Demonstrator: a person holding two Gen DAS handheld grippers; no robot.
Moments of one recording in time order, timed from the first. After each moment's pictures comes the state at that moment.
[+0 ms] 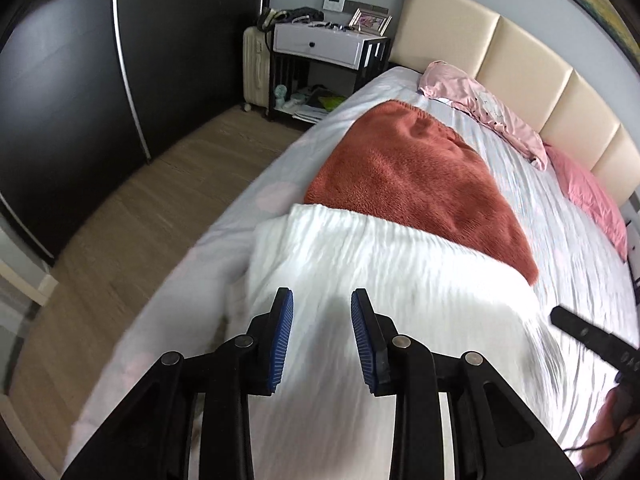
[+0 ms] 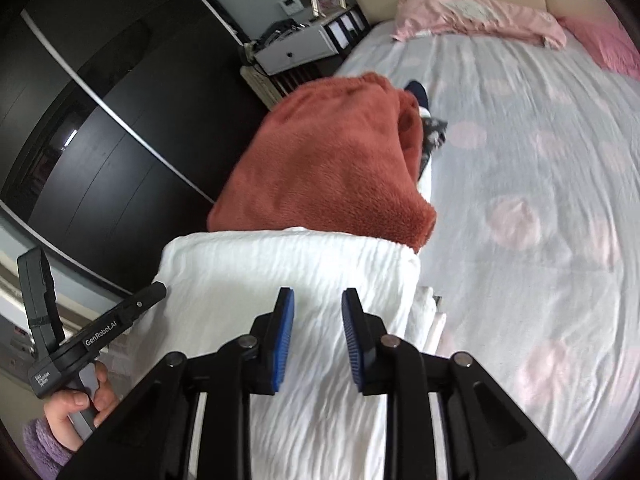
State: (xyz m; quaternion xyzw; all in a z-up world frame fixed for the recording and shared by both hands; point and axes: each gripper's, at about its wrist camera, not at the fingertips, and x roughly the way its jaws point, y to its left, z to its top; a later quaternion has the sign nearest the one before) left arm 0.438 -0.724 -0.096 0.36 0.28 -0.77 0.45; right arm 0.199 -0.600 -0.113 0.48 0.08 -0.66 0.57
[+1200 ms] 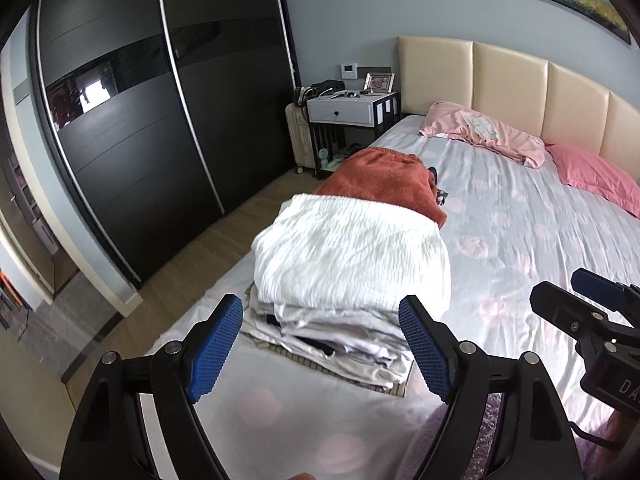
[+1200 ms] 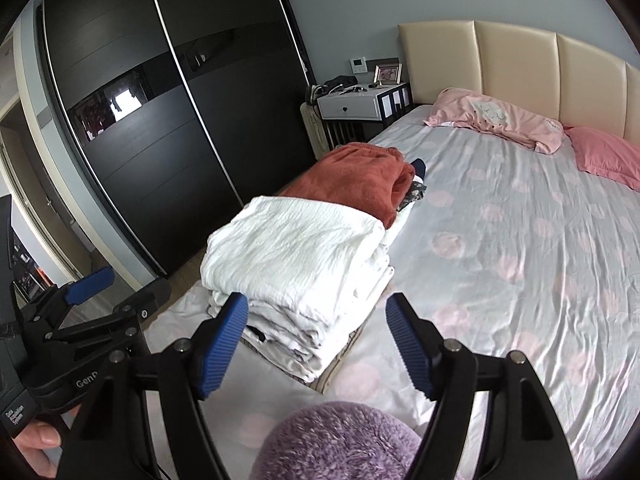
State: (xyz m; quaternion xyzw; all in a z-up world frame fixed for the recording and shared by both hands) left arm 0.438 -0.431 0.000 0.31 0.16 -0.74 0.57; right arm 0.263 -0.372 -0.010 0.34 0.13 -0.68 0.64
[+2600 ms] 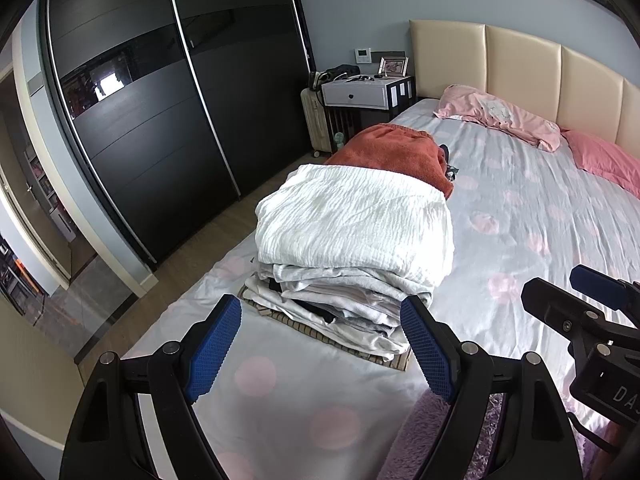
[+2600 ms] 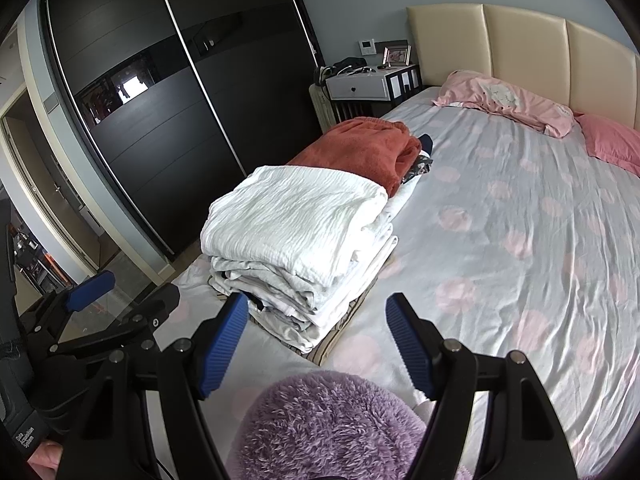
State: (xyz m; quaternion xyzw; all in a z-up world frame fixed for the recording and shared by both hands) left arm 0.421 -0.406 -0.025 0.33 0.16 -0.72 0.59; right arm 0.258 -0.359 -0.037 0.36 0.14 -0.66 0.65
